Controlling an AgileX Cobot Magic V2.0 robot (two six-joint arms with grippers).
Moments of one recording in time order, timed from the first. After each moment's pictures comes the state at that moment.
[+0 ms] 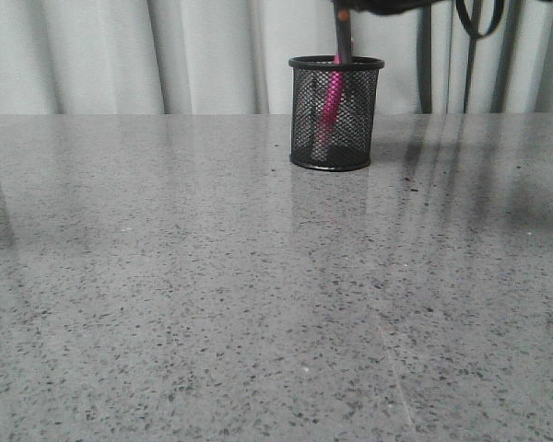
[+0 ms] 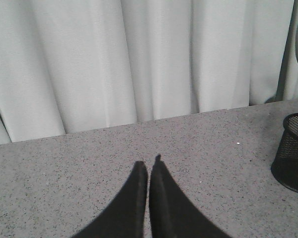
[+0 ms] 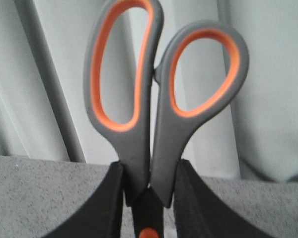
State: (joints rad) left arm -0.19 0.87 -0.77 -0.51 0.17 0.59; right arm 0.43 1.75 -1.13 0.44 -0.56 -0.27
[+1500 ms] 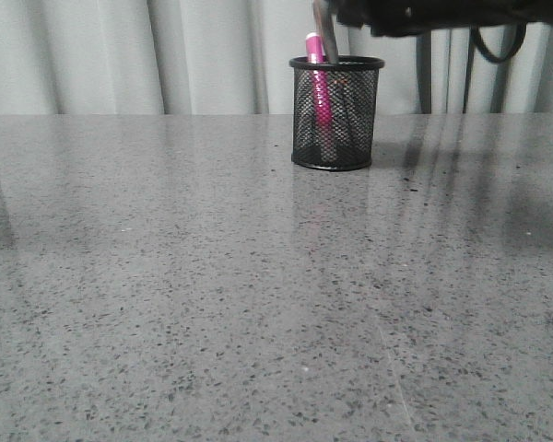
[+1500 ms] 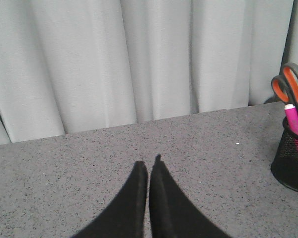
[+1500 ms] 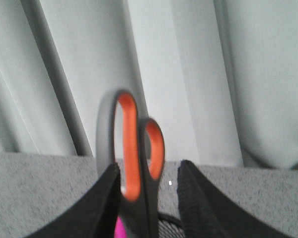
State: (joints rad) left arm -0.19 0.87 -0.77 -0.51 0.17 0.59; right arm 0.44 1.70 -1.02 0.35 -0.65 -0.15
